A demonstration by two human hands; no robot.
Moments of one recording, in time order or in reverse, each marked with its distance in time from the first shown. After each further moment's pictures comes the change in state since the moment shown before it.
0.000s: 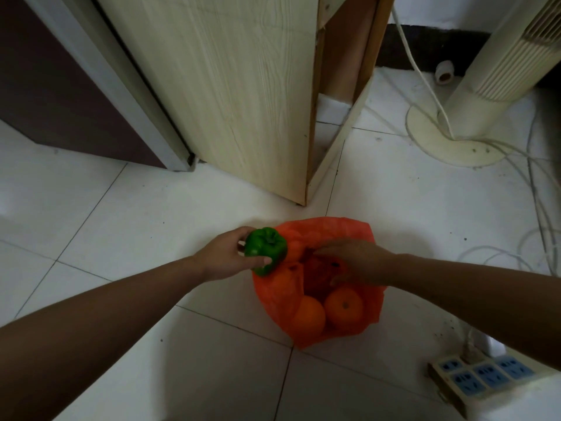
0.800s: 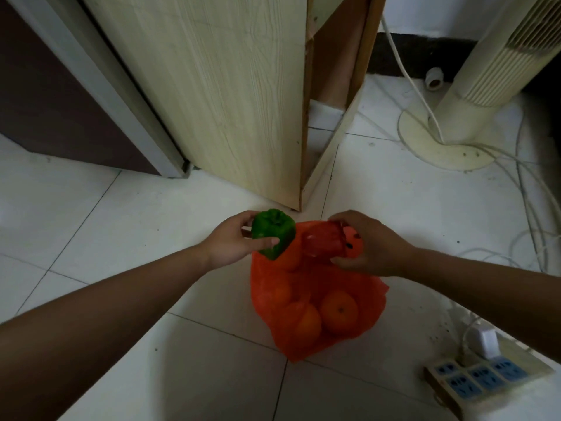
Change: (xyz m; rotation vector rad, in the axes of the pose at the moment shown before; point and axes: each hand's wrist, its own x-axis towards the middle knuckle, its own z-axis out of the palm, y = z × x) left_hand 0.020 0.031 -0.005 -0.157 0.058 0.038; right_hand -0.031 -0.005 -0.039 0.307 0.395 0.070
